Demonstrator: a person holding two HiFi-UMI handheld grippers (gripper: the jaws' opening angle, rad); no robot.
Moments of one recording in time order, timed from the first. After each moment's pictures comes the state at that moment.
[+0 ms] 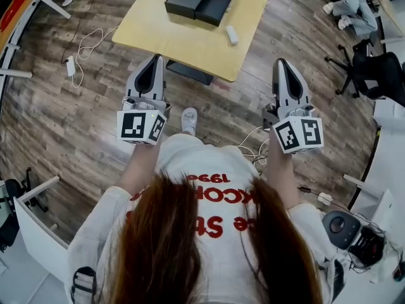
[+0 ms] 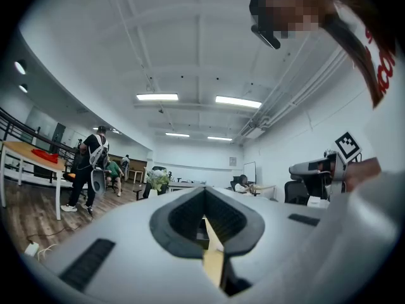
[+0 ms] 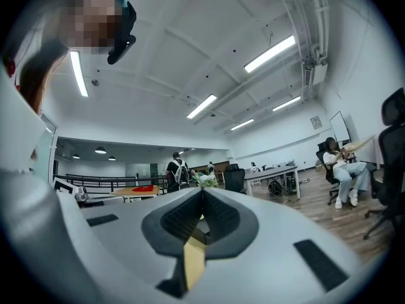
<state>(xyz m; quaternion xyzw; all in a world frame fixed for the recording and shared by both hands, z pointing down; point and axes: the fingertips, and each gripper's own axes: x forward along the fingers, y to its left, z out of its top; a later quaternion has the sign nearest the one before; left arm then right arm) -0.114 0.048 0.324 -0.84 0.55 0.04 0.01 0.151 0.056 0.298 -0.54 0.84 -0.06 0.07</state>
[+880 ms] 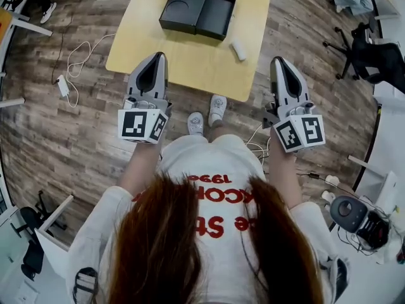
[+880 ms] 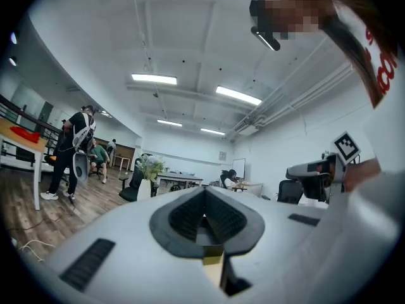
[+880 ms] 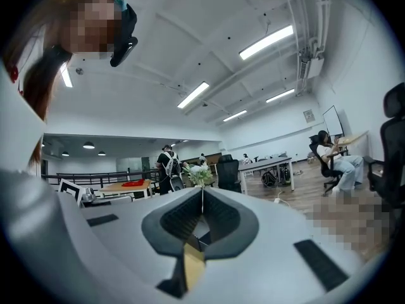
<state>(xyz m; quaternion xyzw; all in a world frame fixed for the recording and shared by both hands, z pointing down) -0.136 -0.077 0.352 -0.87 0.49 0.03 -0.04 0.110 -0.040 0.319 -0.56 0.82 -0.09 0.05</state>
